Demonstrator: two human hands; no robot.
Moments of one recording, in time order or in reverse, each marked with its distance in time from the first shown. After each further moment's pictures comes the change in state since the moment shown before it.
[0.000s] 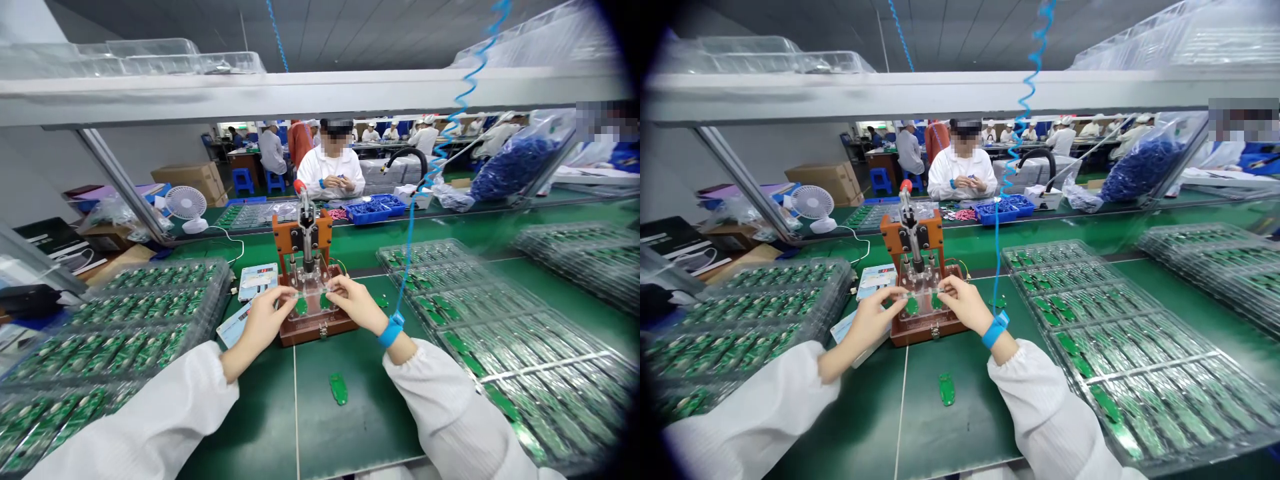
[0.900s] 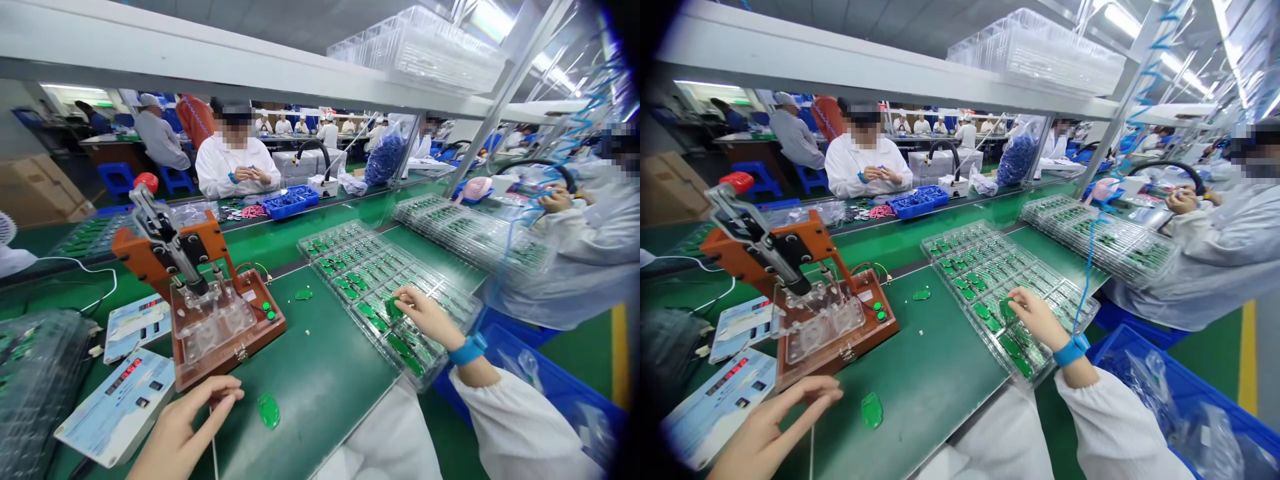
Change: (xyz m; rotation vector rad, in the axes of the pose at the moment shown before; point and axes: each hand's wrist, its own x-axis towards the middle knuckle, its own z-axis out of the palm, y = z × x) left_hand -0.057 0.010 0.027 -0.009 -0.391 0.047; right_hand -0.220 0.043 -0.208 -0.514 0.486 0.471
